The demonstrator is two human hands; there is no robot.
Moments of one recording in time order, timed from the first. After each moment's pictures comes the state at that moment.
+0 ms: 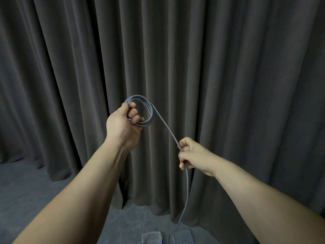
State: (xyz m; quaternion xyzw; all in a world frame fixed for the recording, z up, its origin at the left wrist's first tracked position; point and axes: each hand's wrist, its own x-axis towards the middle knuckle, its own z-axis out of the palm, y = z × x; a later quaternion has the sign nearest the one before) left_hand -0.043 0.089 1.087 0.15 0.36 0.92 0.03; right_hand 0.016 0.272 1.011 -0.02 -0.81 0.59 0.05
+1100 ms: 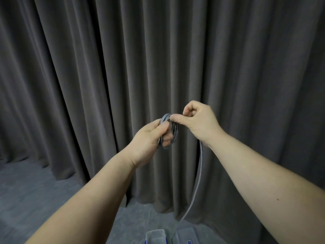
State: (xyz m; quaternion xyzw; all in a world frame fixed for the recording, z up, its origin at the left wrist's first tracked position) left_hand -0.028 0.101 1.046 0.42 0.58 0.69 0.10; right_hand 0.007 0.259 1.079 0.05 -0.78 0.52 0.34
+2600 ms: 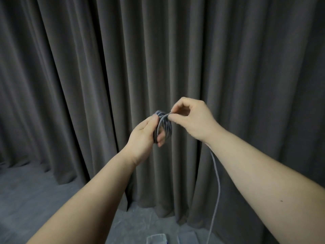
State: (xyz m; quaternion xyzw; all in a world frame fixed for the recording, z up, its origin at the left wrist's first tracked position) left_hand -0.017 0.099 1.059 0.39 0.59 0.70 0.00; right_hand 0.028 0.248 1.102 0.13 -0.81 0.44 0.36
